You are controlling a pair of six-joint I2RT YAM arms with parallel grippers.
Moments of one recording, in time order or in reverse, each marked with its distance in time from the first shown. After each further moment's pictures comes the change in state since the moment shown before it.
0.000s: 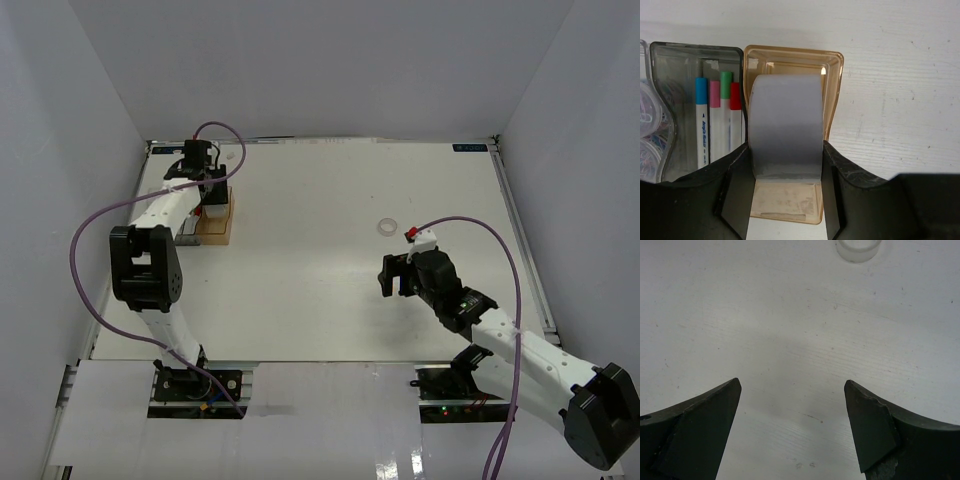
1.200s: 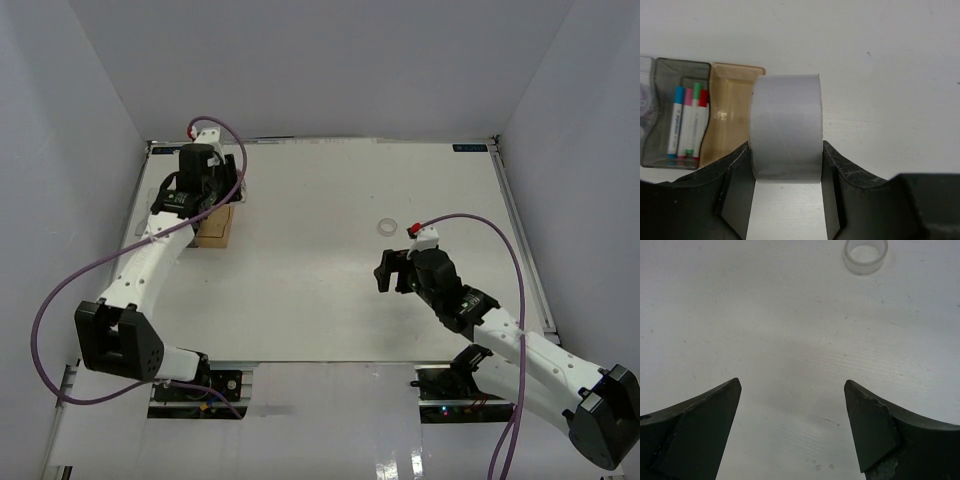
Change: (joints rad) left arm -0.187 -0.451 -0.189 0.048 0.027 -0.186; right arm 0.048 -0.014 0.049 -0.020 0.040 0.096
